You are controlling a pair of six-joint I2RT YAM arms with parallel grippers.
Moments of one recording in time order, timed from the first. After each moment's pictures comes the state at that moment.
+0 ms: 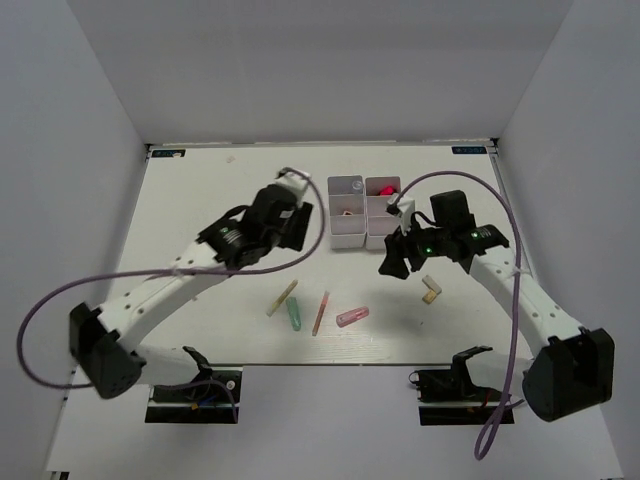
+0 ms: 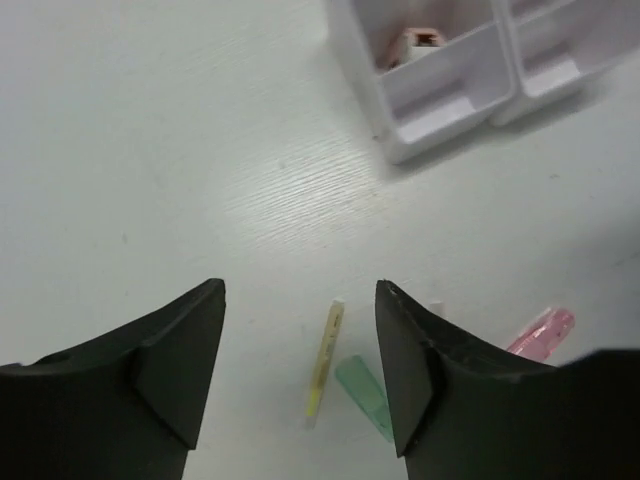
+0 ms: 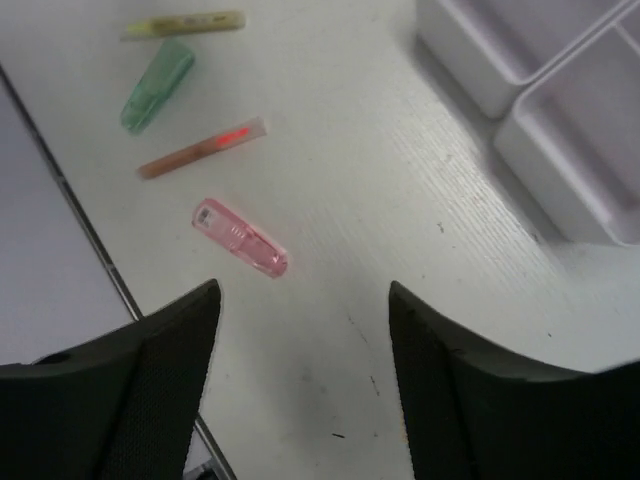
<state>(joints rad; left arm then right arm) -0.82 1.38 1.28 -0.56 -0.37 -0.14 0.35 1.15 0.94 -0.64 -0.62 -0.33</state>
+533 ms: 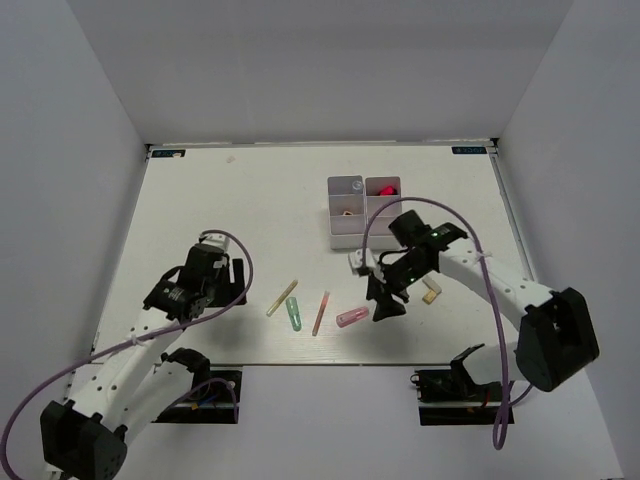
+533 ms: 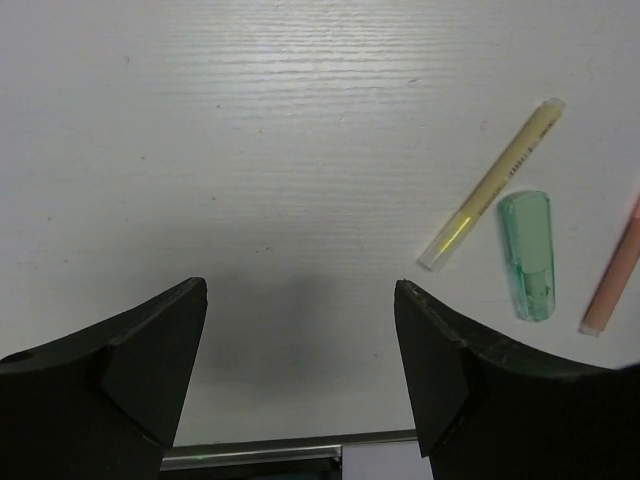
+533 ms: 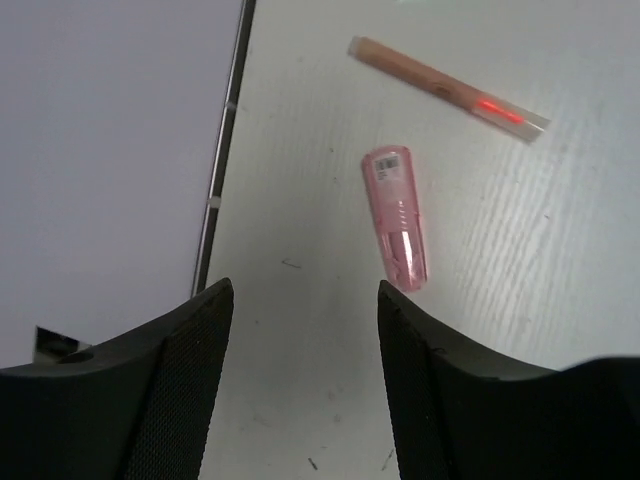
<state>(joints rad) -0.42 0.82 0.64 -0.74 -0.17 -0.35 0.54 1.33 0.96 -0.97 -0.87 -1.01</state>
